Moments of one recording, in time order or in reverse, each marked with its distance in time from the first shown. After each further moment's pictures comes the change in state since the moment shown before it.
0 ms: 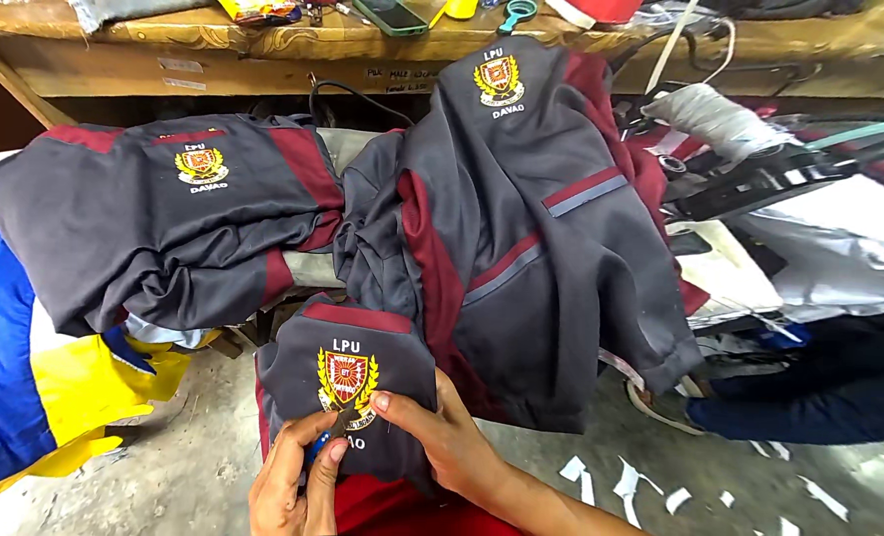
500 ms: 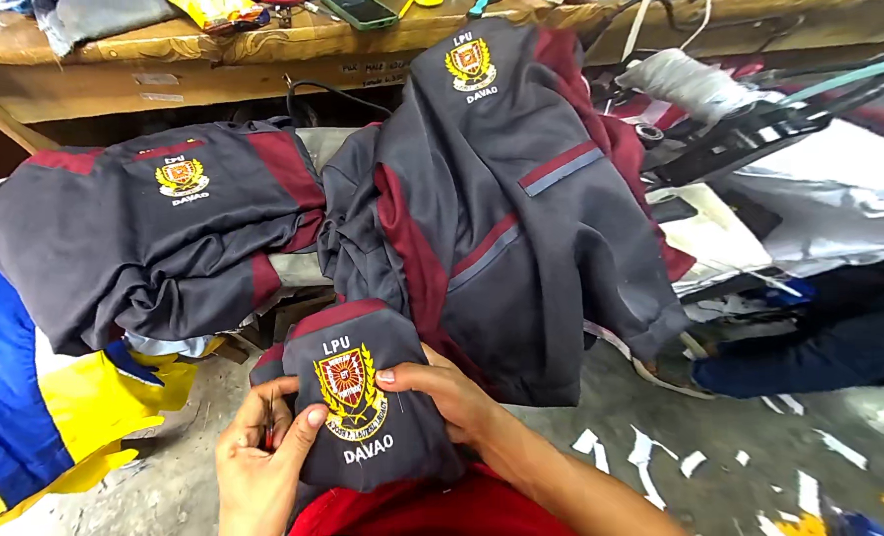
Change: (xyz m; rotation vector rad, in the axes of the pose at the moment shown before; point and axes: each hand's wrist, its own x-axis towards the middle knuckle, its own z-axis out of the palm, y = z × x) left_hand 0.036 -0.006 -0.017 -0.192 0.039 -0.164; right_hand 0.015 -0.008 -0.025 0.288 -0.143 0.315
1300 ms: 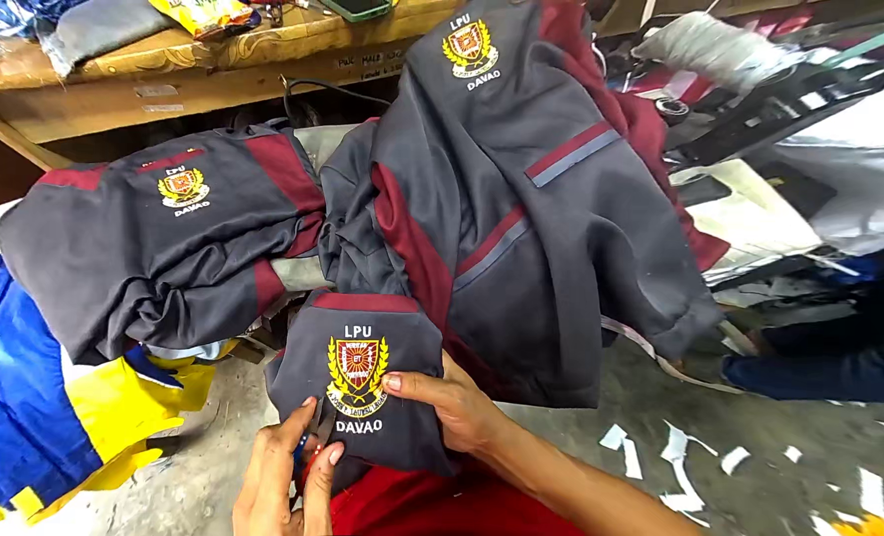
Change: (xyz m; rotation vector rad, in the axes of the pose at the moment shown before) left_hand -0.030 0.019 -0.002 0.507 -0.103 0.218; right_hand -0.001 0.020 -0.004 0.036 0.088 -0.224
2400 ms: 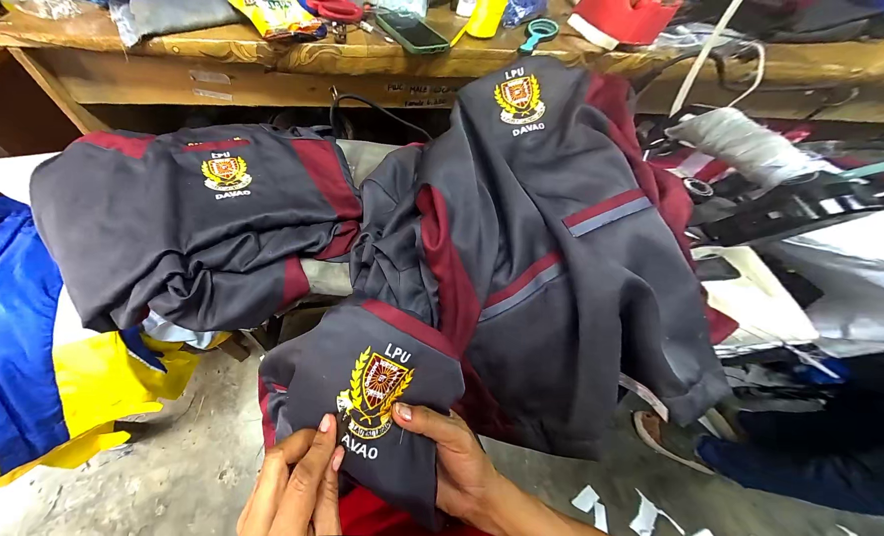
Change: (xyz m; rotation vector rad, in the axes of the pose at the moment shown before) left_hand -0.007 -0.004 0.019 0.087 0.261 0.138; right_hand -0.010 0.018 0.013 0.387 -0.005 0.206
